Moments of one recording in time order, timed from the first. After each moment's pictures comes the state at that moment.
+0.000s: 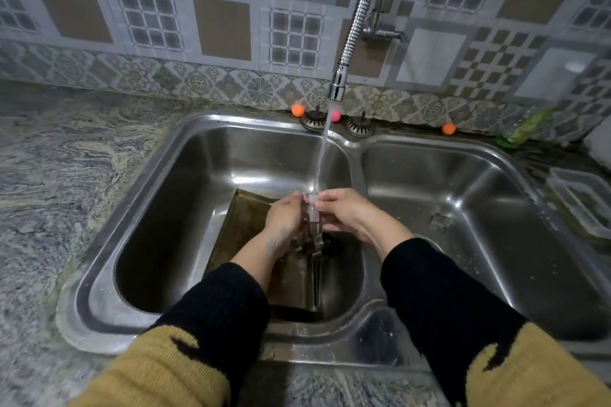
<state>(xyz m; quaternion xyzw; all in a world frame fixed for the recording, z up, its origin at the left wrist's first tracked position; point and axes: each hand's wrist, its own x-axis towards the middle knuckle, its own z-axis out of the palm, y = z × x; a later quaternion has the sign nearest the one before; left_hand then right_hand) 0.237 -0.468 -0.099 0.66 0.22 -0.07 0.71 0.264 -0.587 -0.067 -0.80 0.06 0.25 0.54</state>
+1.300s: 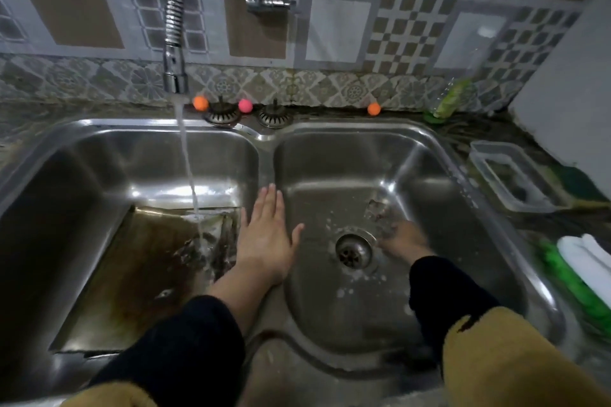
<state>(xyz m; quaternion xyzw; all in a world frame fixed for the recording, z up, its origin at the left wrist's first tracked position) 0.257 -0.593 -0.118 0.99 -0.04 -0.04 0.12 0.305 -0.858 -0.169 -0.94 0.21 0.13 0.24</state>
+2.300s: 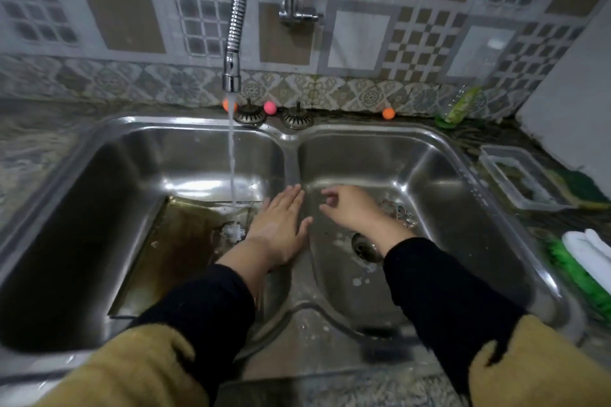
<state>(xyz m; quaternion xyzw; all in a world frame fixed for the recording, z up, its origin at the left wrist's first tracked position) 0.255 -0.558 -0.112 0.98 -0.14 -0.05 0.15 0.282 -0.715 -0.074 -0.96 -0.04 0.10 0.24</state>
